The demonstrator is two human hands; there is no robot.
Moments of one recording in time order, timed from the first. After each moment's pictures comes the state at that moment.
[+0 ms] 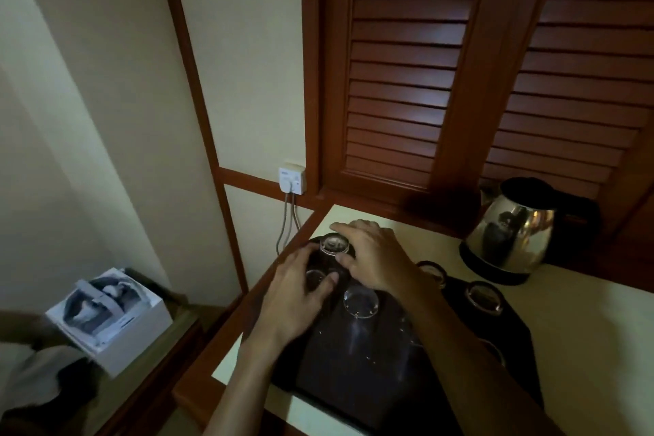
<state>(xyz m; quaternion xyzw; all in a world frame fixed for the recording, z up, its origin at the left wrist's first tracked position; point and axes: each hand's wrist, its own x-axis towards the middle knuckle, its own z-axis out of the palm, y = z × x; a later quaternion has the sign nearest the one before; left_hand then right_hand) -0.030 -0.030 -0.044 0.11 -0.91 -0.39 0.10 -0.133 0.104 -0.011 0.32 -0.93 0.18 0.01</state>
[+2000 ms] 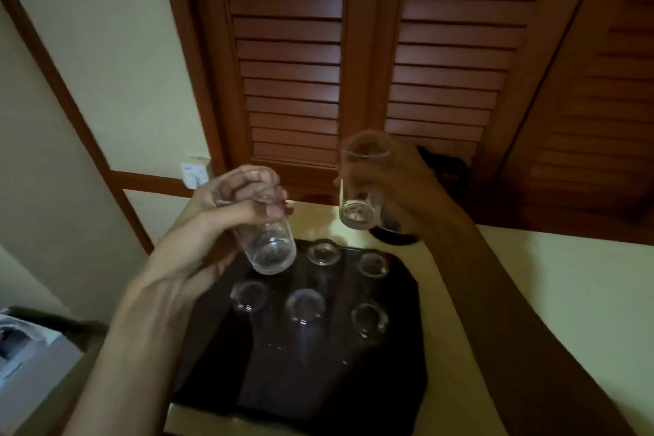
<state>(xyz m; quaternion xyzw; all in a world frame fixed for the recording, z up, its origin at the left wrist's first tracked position) -0.073 0.029 0.055 -0.08 -0.63 -0.77 0.01 -0.147 0.262 0.077 0.20 -0.69 0.69 -0.02</state>
